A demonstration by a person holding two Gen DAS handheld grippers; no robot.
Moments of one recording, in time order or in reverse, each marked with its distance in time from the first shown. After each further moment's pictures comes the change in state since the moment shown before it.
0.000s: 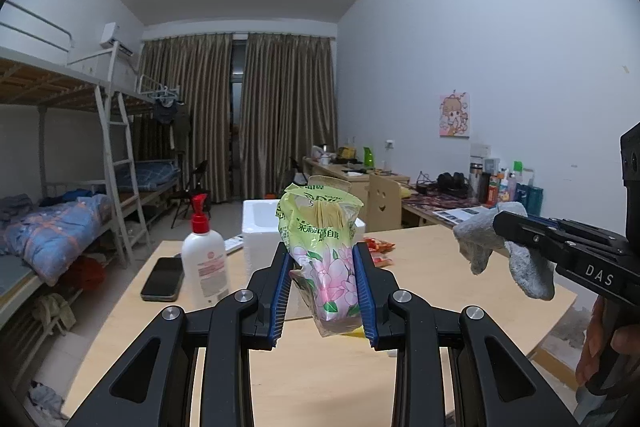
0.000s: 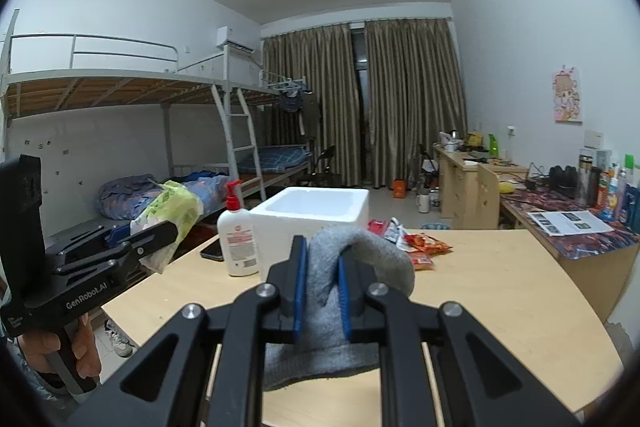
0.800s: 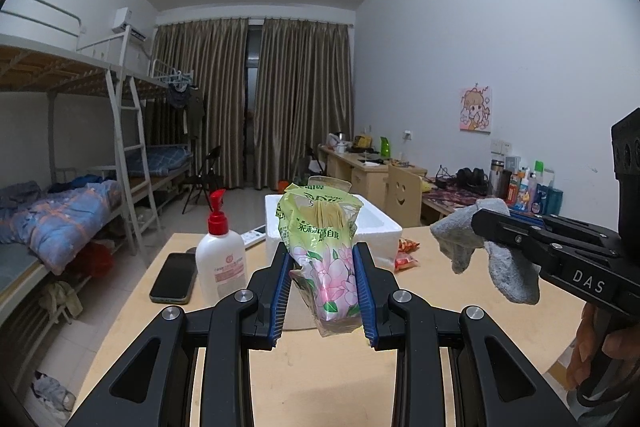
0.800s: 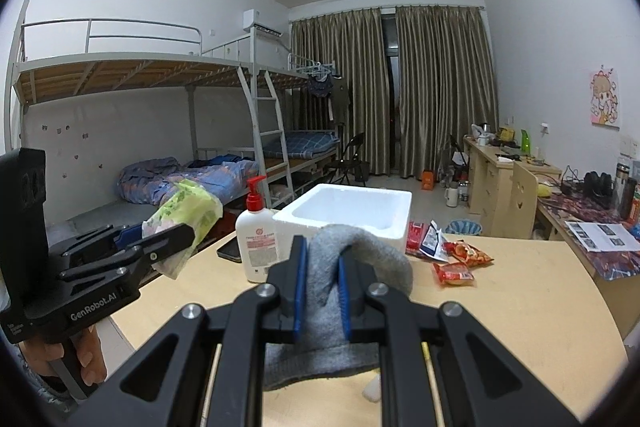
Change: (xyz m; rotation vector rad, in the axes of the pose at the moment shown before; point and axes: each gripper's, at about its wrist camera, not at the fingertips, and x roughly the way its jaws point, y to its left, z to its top) left arm 0.045 0.026 0.016 -0.038 0.051 0.060; right arm 0.059 0.015 0.020 -0.039 0.058 0.101
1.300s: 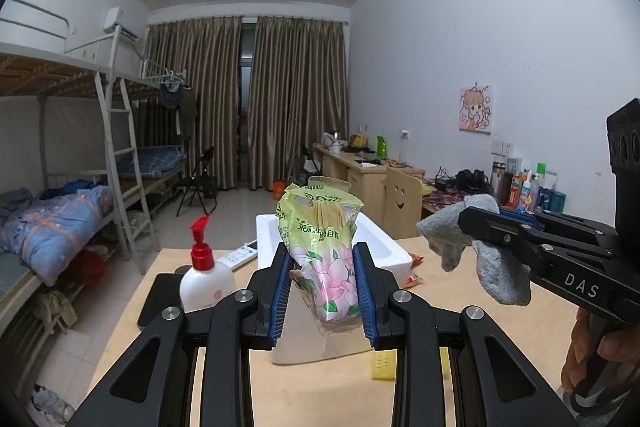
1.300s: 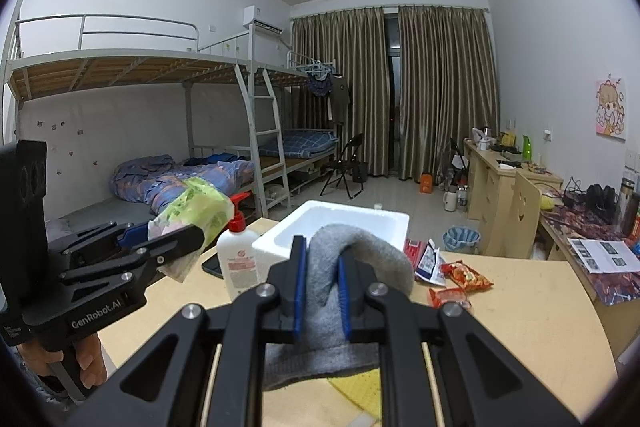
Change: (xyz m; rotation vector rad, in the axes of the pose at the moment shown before) left arm 0.050 0.003 0.027 0.011 0.009 -0.019; right arm 0.031 -0.005 0.028 -0.021 0.007 -0.008
